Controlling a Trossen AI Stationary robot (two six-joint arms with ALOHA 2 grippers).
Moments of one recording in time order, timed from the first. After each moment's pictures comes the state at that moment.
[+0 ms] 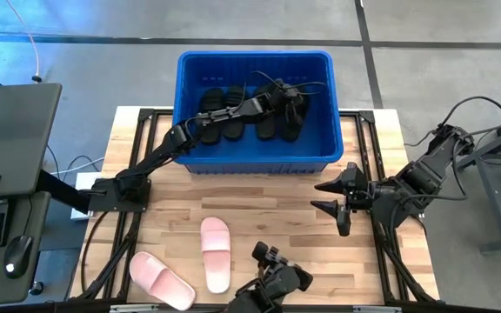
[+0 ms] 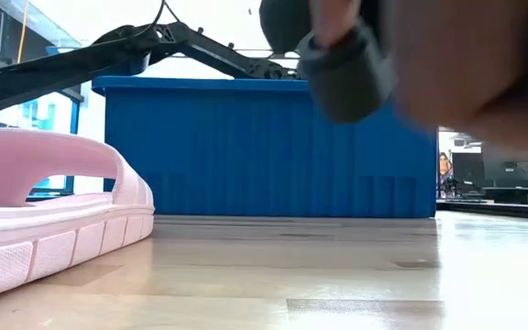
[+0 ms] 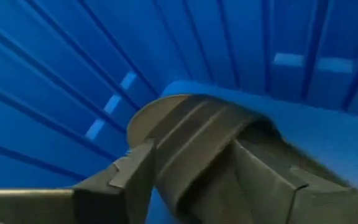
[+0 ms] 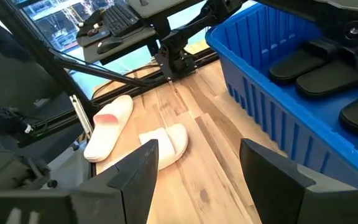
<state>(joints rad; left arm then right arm) 0.55 2.58 2.34 -0.30 -0.35 0.33 0.70 1.17 1.39 -0.84 0.78 0.79</state>
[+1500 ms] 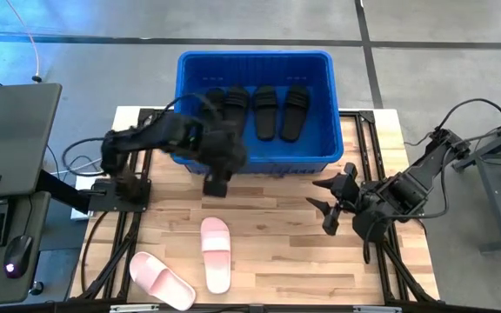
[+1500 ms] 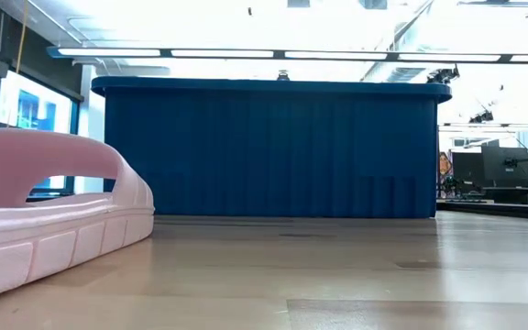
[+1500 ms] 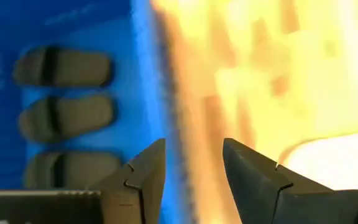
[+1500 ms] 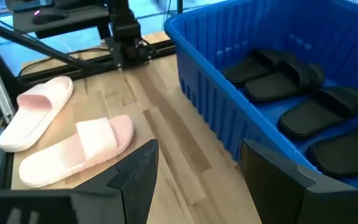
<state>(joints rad) 0.01 1.86 2.33 -1.57 -0.23 0.18 0.69 1.27 1.39 -0.98 0.91 0.78</state>
